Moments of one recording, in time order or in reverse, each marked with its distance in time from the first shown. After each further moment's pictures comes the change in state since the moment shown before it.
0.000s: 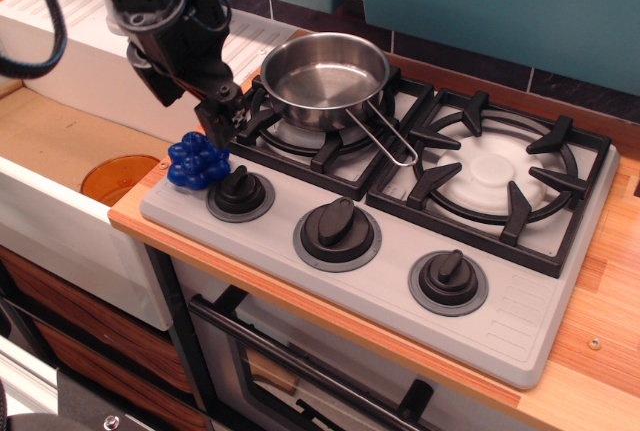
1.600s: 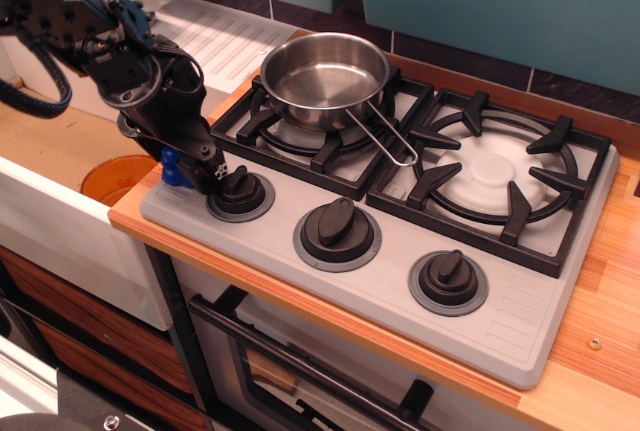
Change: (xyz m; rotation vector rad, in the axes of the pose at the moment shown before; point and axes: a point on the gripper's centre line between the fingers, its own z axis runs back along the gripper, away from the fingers) arm -0.024 0.000 -0.045 -0.045 -0.009 0.027
